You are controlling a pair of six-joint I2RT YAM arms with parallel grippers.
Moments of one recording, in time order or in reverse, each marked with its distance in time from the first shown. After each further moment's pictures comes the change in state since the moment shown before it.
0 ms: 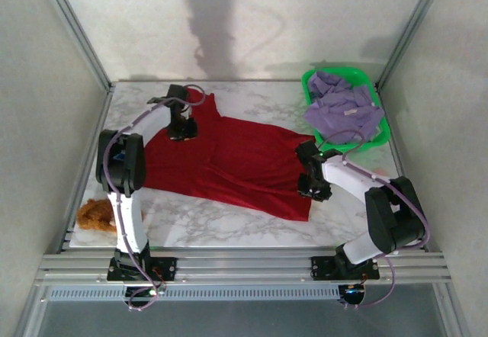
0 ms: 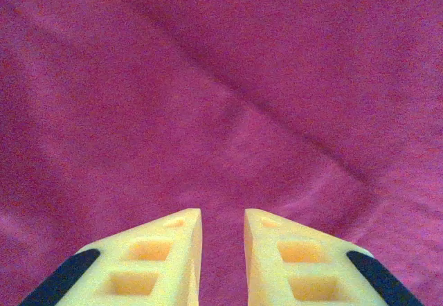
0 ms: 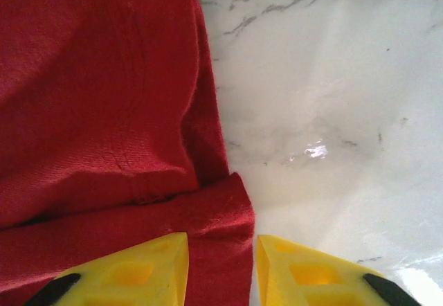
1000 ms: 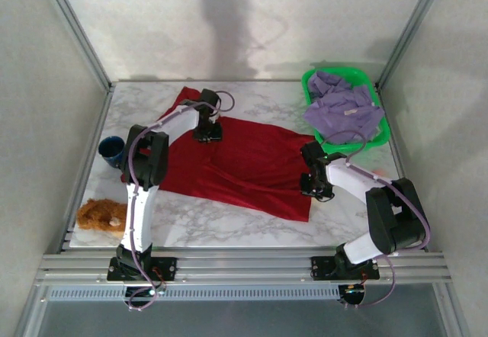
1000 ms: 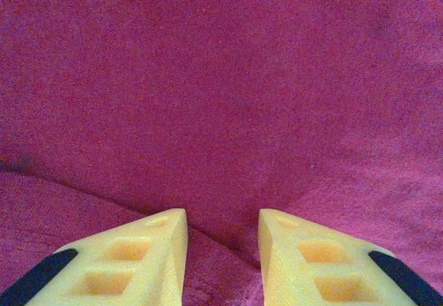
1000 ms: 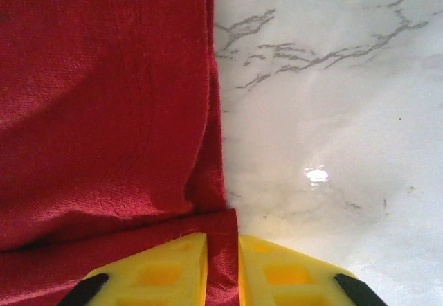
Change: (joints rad) left arm -0.157 0.172 0.144 0.011 -0.050 -0.001; right arm -0.052 -0.008 -0.046 0.109 -0.009 -0.136
